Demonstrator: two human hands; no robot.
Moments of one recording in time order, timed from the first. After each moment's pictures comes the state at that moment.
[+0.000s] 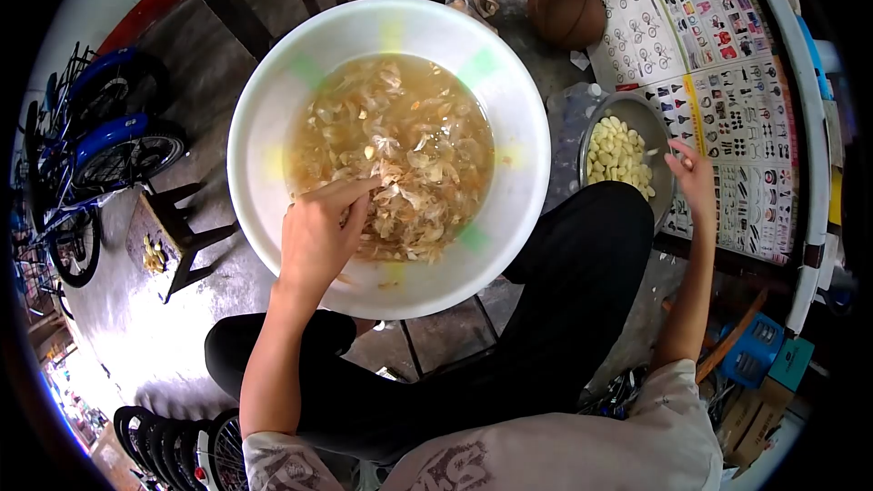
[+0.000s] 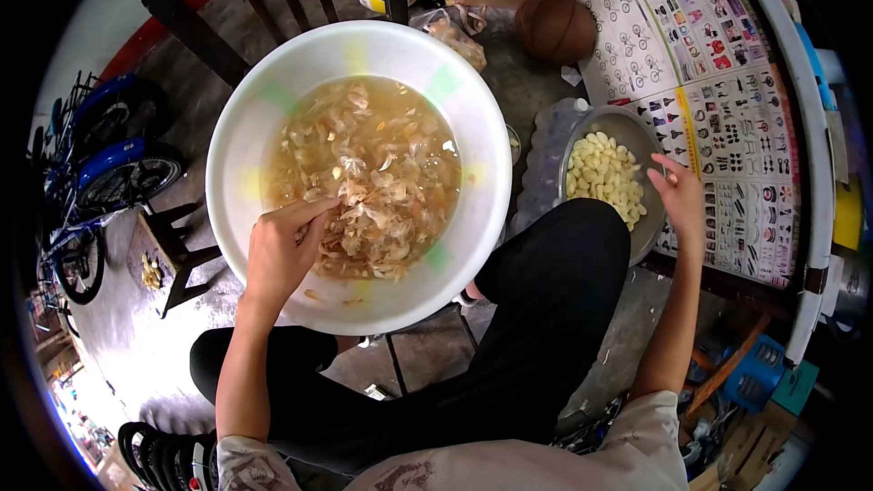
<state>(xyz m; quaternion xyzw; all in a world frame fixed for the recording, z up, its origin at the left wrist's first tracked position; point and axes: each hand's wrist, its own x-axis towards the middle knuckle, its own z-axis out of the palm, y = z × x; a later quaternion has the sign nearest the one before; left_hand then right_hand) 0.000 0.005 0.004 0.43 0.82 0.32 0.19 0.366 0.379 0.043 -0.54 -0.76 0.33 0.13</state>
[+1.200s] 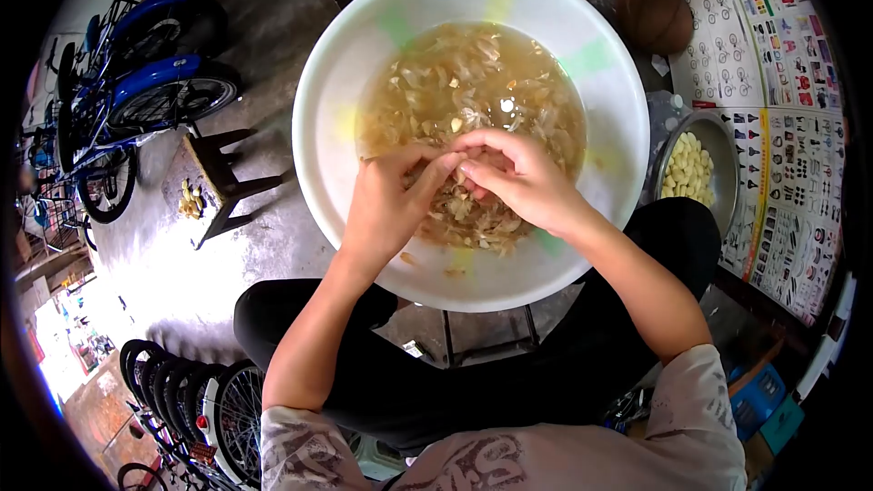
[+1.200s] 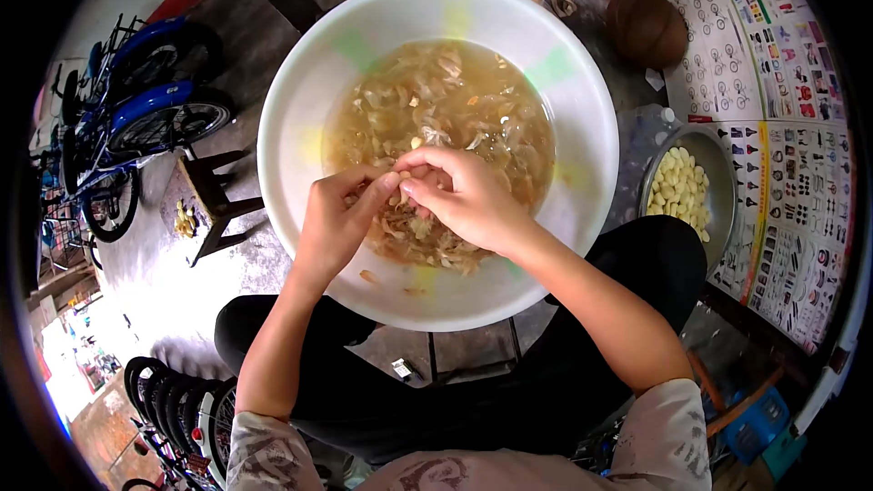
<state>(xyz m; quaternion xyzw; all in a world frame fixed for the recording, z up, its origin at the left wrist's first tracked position) -0.013 -0.001 -0.001 0.23 0.79 0.43 0.37 0.094 0.157 -0.020 -0.21 -0.59 0.78 -0.09</state>
